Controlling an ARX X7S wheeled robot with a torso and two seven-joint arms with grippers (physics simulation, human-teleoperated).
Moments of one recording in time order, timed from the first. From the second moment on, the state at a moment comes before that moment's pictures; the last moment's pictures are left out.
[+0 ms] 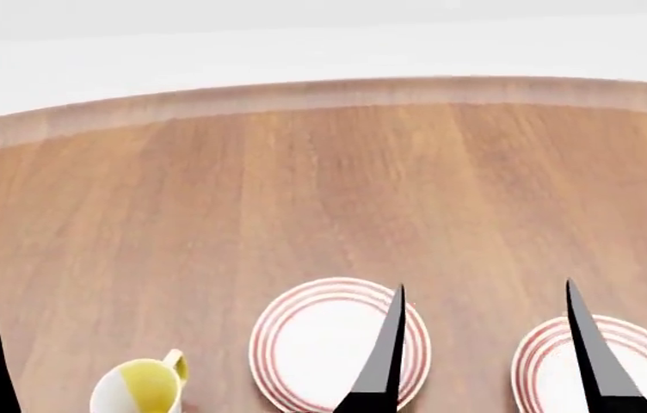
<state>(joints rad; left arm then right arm) 0.11 -0.28 0.00 0.98 -0.35 -0.44 -0.28 -0.05 0.00 -0.18 -1.05 -0.33 0.58 -0.01</state>
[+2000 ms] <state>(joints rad) 0.22 -0.40 0.52 0.31 -0.16 -0.03 0.13 -0.04 0.00 -0.11 -1.05 -0.27 0.63 0.04</state>
